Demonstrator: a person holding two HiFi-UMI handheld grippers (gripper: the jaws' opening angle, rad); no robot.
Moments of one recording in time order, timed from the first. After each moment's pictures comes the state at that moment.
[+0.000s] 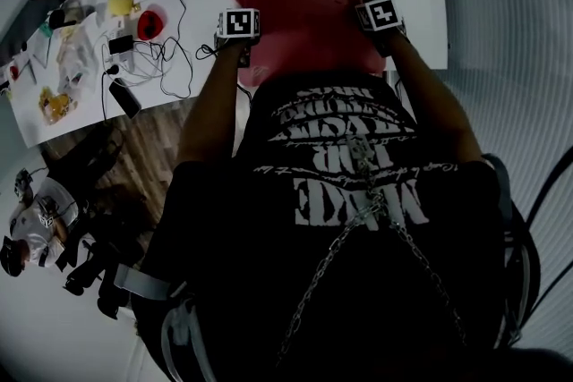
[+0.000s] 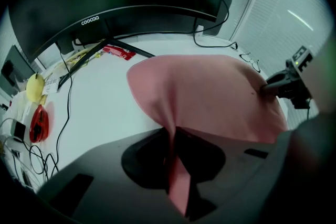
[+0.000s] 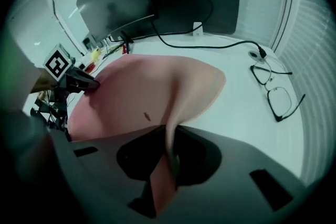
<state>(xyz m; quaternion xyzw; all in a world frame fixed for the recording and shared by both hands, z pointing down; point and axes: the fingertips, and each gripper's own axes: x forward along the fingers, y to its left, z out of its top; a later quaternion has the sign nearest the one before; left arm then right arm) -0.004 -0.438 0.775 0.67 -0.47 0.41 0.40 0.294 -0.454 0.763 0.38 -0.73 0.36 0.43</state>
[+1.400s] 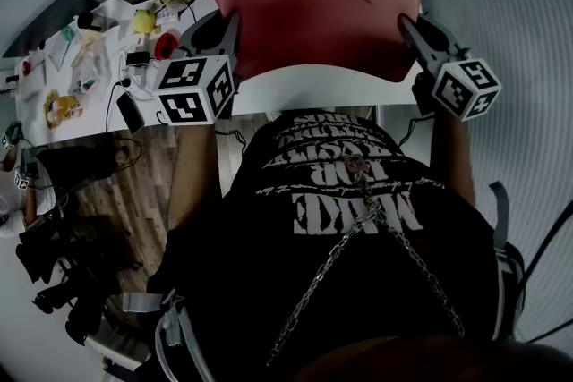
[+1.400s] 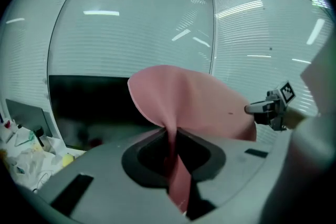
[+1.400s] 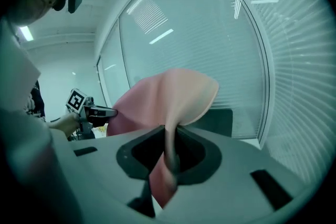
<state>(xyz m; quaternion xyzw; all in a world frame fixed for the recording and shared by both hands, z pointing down) 0.010 -0.420 0.360 0.81 -0.53 0.14 0.18 0.294 -0.430 0.347 0.42 -0.88 0.18 0.11</state>
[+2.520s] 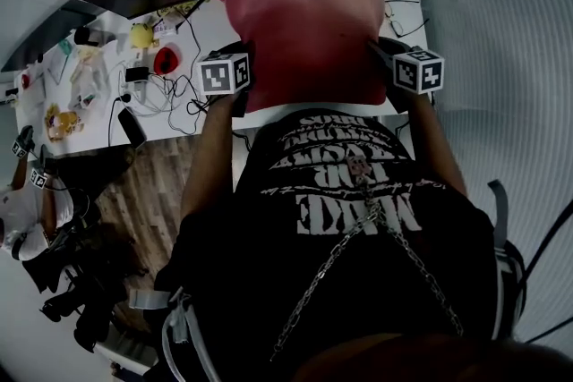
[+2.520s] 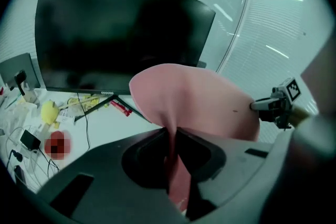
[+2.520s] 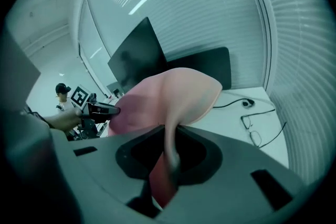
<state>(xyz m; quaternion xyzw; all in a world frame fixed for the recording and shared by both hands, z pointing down) 0.012 -0.449 0.562 0.76 -0.49 0.24 0.35 0.295 -0.454 0.532 0.39 -0.83 0.33 0.23</state>
